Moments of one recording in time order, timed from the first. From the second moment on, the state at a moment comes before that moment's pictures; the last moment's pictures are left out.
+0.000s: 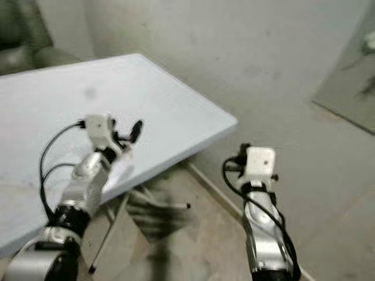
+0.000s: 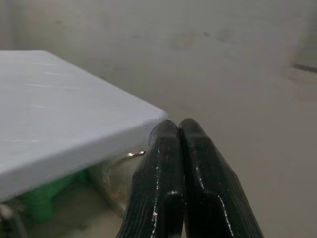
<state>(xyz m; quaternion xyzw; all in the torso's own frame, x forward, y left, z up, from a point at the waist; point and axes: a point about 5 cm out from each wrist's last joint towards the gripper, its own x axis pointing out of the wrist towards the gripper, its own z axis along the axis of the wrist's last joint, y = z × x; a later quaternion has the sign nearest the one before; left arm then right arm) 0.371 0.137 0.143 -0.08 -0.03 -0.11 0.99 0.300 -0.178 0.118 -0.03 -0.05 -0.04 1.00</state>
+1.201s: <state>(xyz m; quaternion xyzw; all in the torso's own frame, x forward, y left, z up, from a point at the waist) 0.368 0.123 0.139 -0.08 -0.02 -0.14 0.99 0.296 -0.188 0.120 -0.02 -0.05 -0.06 1.00</state>
